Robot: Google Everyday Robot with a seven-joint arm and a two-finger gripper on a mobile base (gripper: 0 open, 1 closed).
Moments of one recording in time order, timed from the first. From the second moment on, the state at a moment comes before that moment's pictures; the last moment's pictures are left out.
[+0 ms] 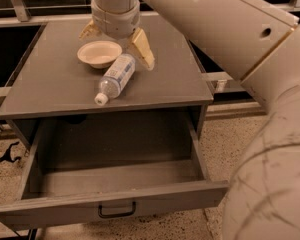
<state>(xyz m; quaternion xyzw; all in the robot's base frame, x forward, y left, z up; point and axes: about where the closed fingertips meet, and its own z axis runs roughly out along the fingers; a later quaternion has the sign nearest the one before) 0.632 0.069 0.950 -0.96 0.20 -0.16 0.09</state>
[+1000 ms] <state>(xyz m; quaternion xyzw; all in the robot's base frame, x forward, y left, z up) 0.680 0.069 0.905 -0.97 0.20 -0.14 0.08</state>
